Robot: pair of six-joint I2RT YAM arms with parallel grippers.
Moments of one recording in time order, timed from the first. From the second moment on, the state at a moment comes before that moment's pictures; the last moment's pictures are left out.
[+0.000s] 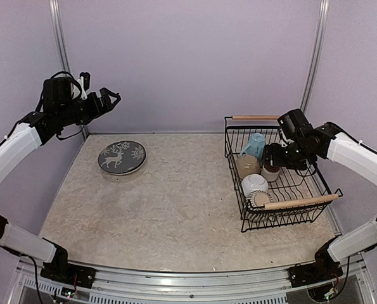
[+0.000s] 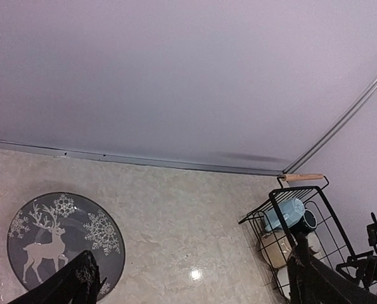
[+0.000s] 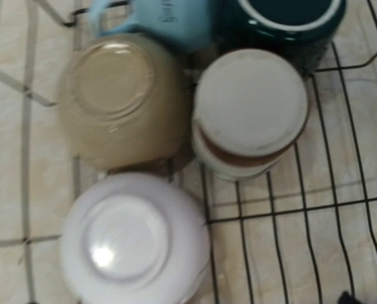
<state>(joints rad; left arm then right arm) -0.26 1.32 1.33 -0.28 0.18 -0.46 0.48 1.32 1.18 -0.80 0.26 0.48</state>
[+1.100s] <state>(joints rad) -0.24 1.33 1.33 -0.26 0.43 -0.45 0.30 1.80 1.31 -0.54 0.30 0.42</state>
